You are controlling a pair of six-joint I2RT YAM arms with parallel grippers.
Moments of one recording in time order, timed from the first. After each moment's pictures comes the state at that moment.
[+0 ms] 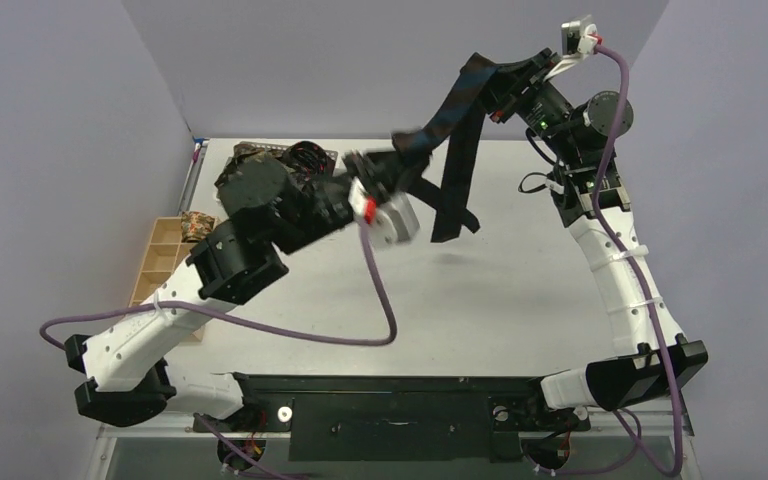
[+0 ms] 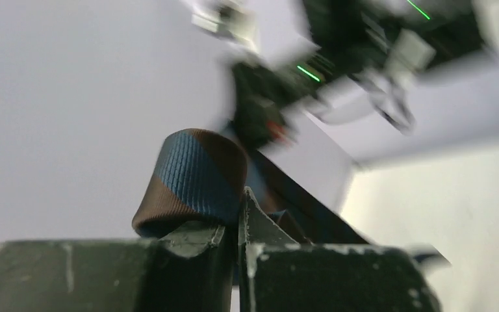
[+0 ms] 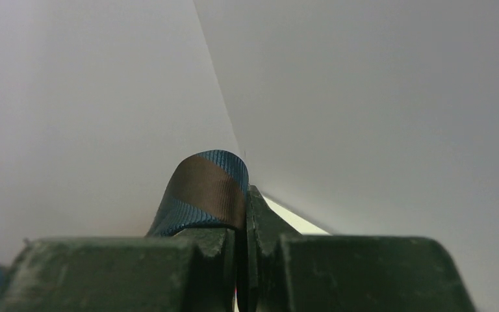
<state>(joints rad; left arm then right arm) -1.04 1.35 1.85 -0.11 0.08 0.75 0.23 1.39 1.63 0.22 -0.55 0.48</state>
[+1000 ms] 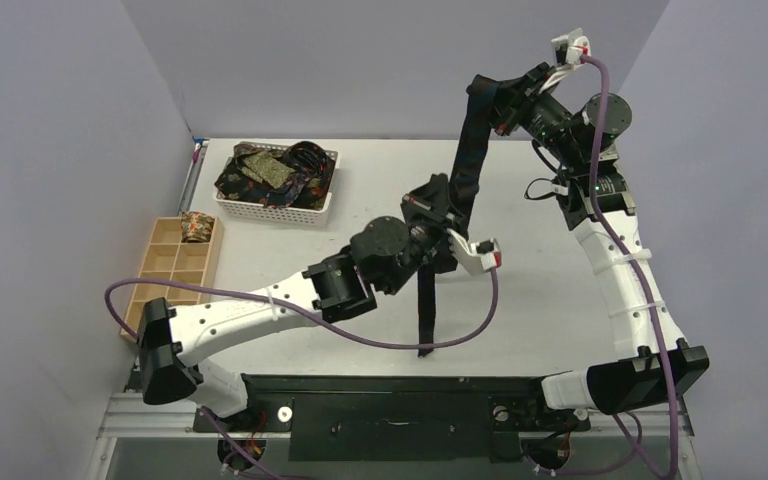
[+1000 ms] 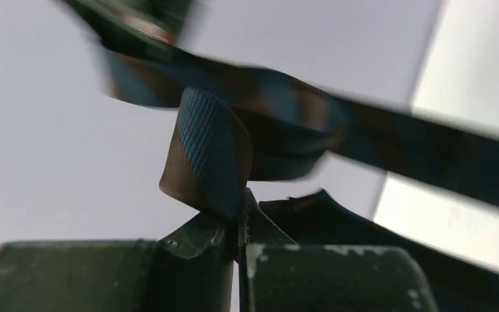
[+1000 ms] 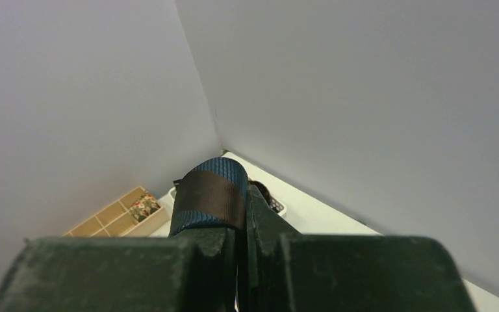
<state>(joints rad) -1.22 1.48 1.48 0.18 -0.46 1.28 0.20 1.37 1.58 0.07 -0.59 0.34</state>
